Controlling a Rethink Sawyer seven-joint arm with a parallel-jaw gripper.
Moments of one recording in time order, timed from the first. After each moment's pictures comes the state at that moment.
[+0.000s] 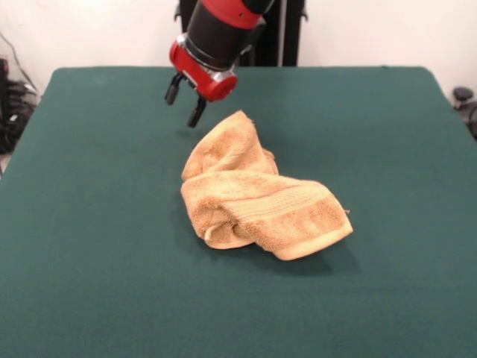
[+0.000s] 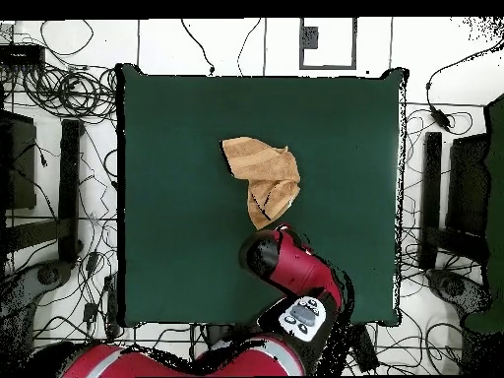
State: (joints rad) arm 0.11 -0.31 -0.53 1.79 0.33 0.15 2.10
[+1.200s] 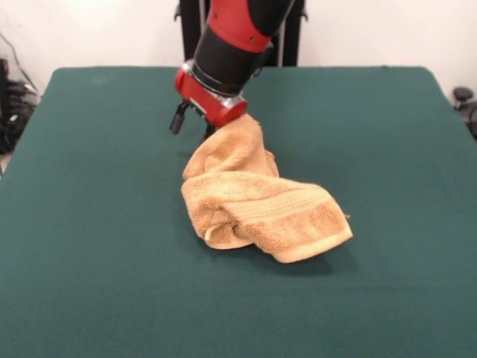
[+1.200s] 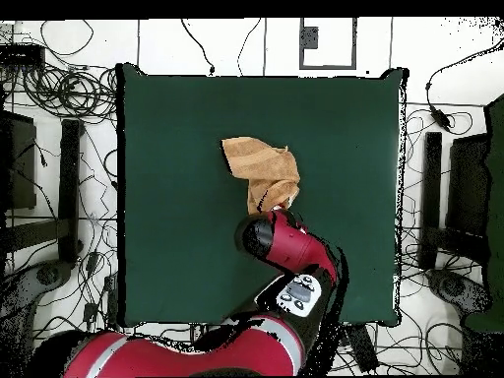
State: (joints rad) arm 0.11 -0.27 -0.50 1.67 0.32 0.15 2.10
